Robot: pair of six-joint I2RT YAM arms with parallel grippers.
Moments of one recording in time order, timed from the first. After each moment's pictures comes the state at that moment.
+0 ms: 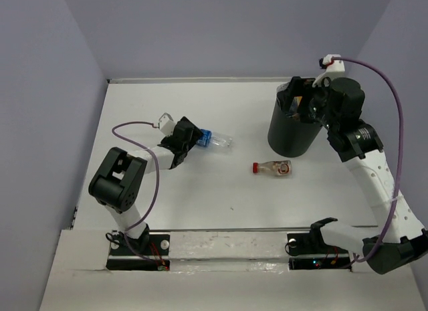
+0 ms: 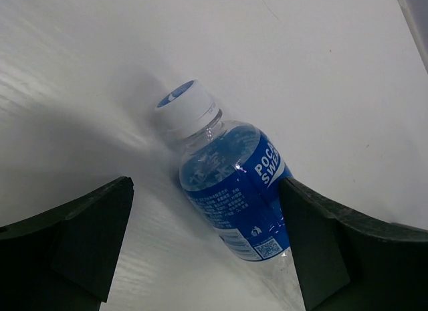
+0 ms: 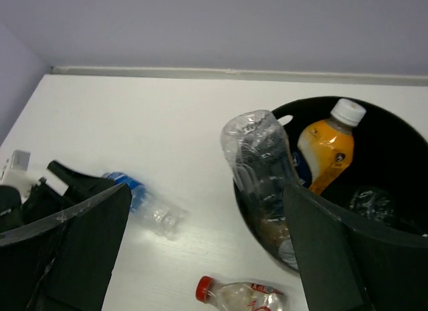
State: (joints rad) left arm -0.48 1.66 0.79 0.22 -0.42 -1.09; right arm 0.28 1.15 1.42 -0.44 0.03 0.22
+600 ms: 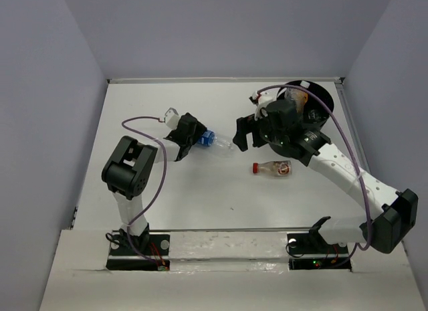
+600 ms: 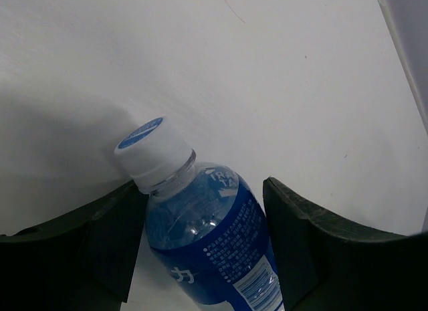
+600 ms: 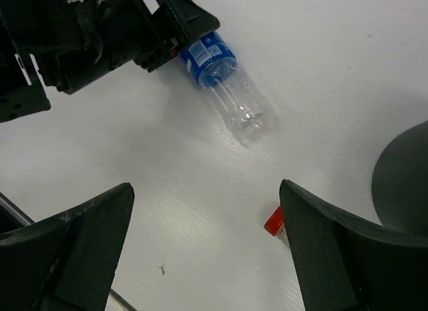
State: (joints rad) left arm -0.46 1.85 0.92 0.32 -0.33 -1.11; right arm 0.64 1.28 1.22 -0.46 -0.02 0.22
